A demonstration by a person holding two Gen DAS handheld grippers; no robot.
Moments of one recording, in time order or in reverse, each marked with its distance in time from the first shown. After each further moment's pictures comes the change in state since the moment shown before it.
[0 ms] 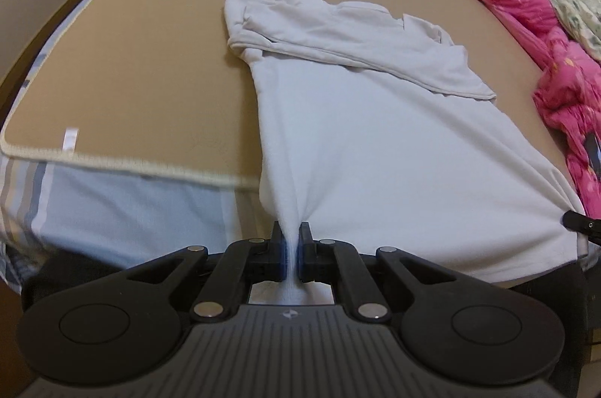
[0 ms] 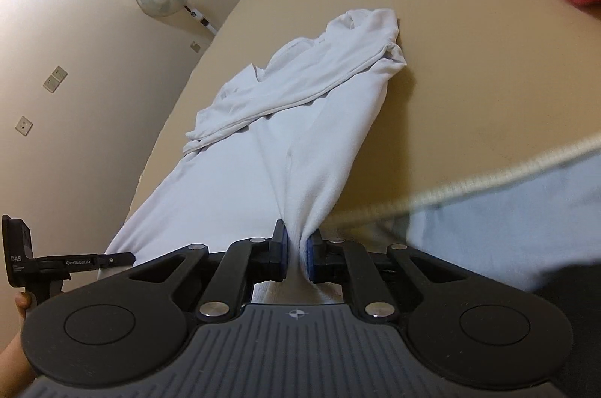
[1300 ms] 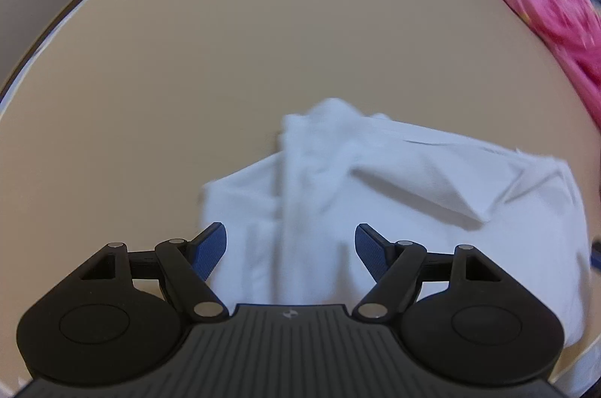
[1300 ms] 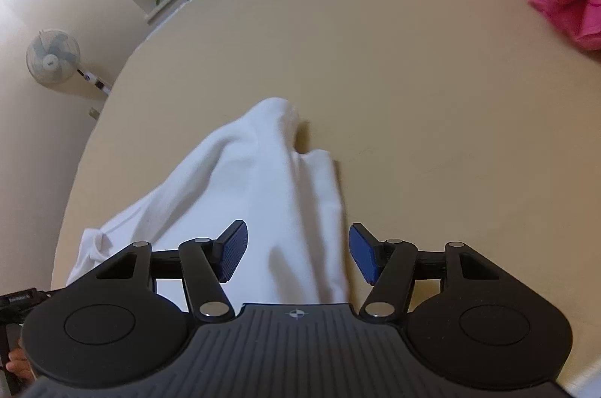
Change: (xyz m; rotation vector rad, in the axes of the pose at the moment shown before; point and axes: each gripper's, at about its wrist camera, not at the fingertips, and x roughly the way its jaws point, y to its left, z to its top) left arm 0.187 0.016 0.249 -0.001 0.004 0.066; right arm 0.130 -0.089 0.175 0.176 -0.132 -0.249
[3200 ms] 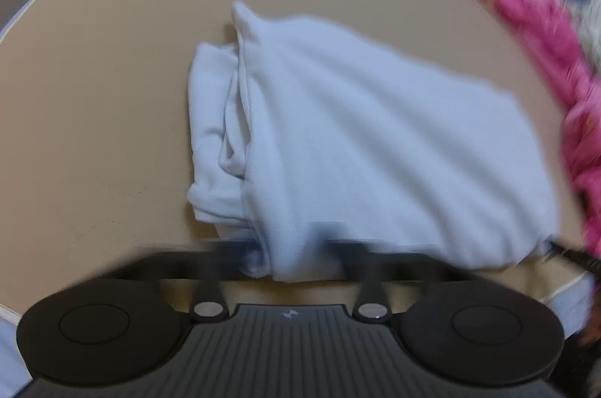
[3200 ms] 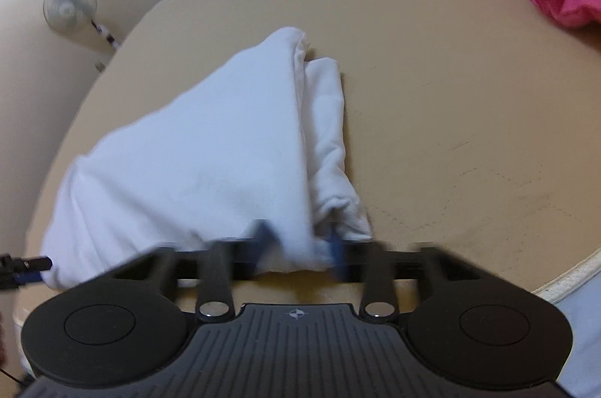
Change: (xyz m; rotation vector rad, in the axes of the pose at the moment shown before) left arm -0.024 0.010 -0.112 -0.034 0.055 -0.091; right arm -0.033 0.008 -0.087 -0.165 0.037 -0.057
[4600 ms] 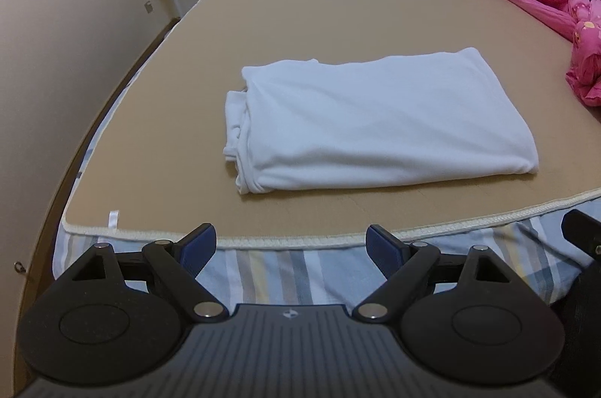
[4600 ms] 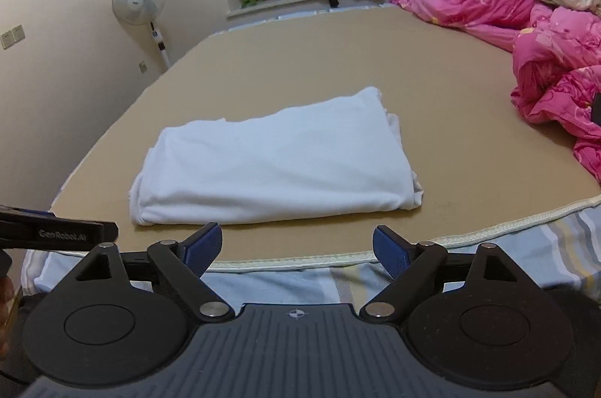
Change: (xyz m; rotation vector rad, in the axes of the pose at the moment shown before) left arm -0.172 -0.139 -0.145 0.191 -0.241 0.332; right arm -0.176 0.118 -0.135 -0.242 -0.232 -0.046
